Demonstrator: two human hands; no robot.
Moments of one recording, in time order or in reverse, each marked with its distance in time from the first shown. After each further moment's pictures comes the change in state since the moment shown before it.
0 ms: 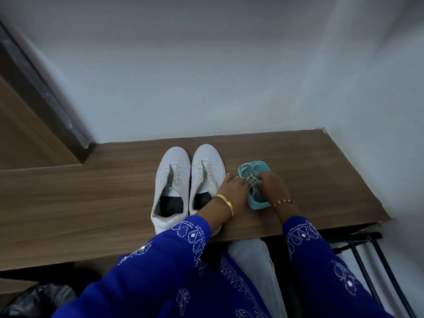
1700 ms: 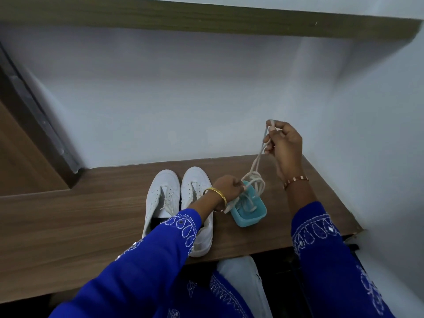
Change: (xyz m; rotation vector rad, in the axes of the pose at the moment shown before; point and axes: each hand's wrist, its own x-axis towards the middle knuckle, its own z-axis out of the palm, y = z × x) left_hand 0.015 -0.001 -0.058 -0.654 0.099 -0.109; right_hand -0.013 -0.053 -0.153 1.245 0.550 0.021
